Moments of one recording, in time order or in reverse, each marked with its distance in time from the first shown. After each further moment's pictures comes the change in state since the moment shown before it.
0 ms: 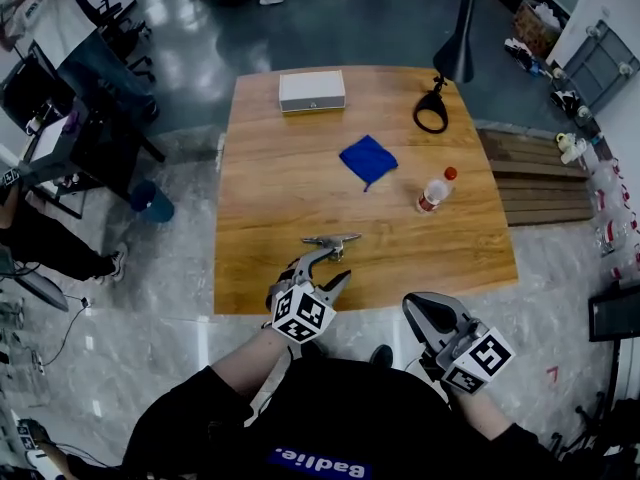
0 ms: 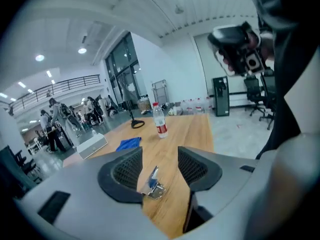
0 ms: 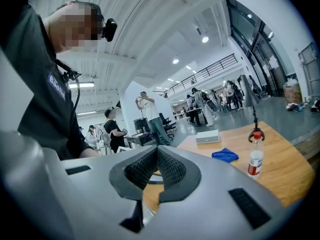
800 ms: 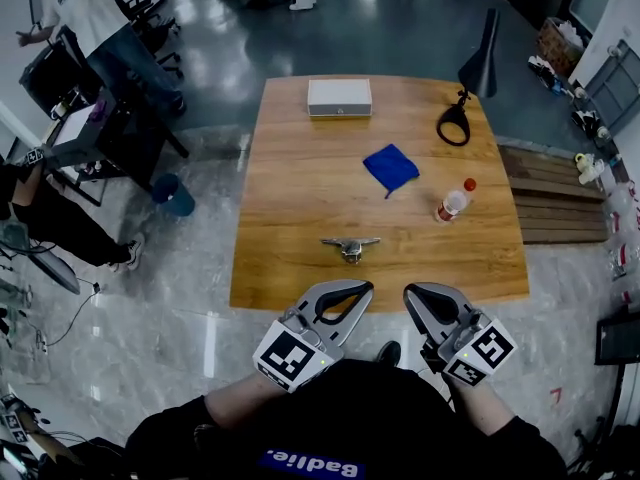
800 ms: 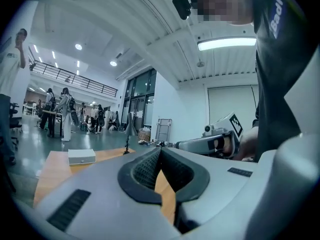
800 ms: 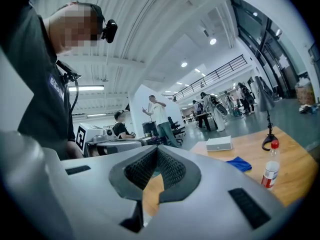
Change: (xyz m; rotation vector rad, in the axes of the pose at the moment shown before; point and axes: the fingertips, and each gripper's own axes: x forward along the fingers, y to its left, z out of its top) left arm -0.134 -0.016 0.155 -0.328 -0.451 -0.026; right arm 0.025 0.016 0.020 -0.047 -0.046 0.109
